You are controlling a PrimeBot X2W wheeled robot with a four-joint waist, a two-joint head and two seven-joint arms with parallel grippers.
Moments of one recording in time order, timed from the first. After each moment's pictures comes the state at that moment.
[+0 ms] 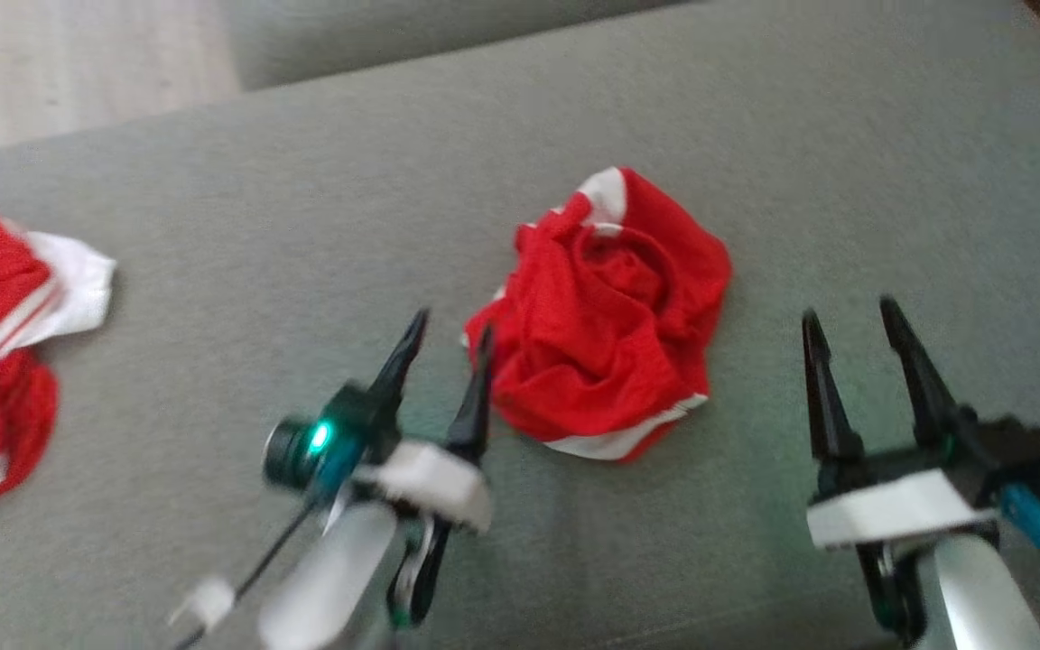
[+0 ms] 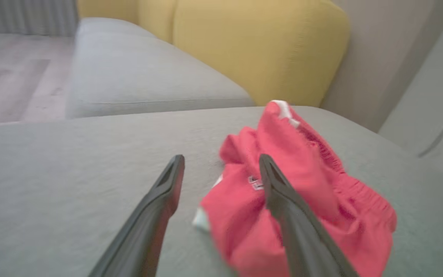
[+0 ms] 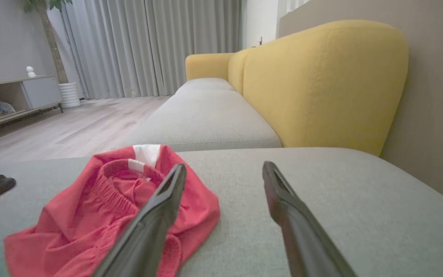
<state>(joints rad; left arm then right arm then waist) -0.46 0.05 -0.67 0.58 -0.52 0.11 -0.25 -0.09 -0.05 0.06 0.16 0.06 0.13 -0.26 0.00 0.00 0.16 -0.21</state>
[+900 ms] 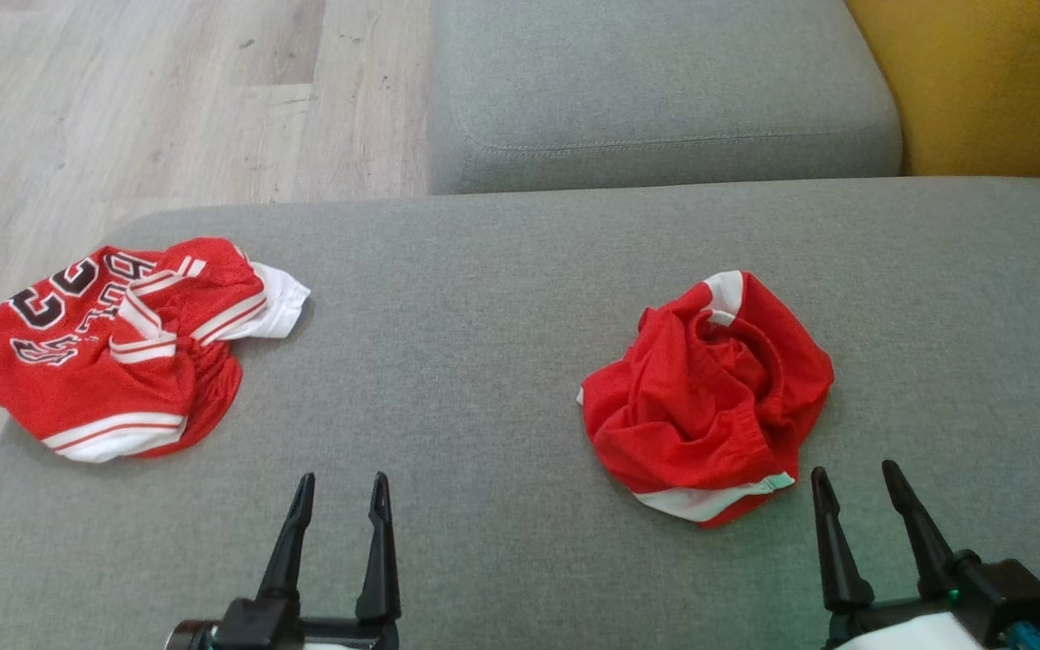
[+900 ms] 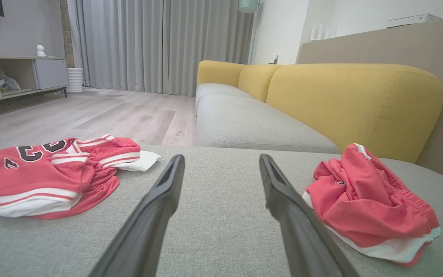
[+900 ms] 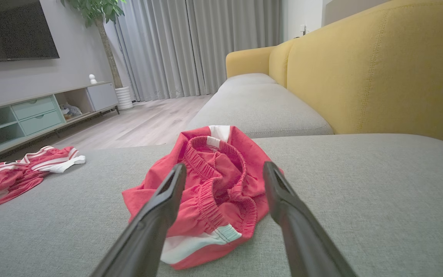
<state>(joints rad) 0.13 0.05 -0.31 0.11 -0.22 0.11 -0.25 0.20 -0.04 0.05 0.14 0.12 0.13 -0.26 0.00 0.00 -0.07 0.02</state>
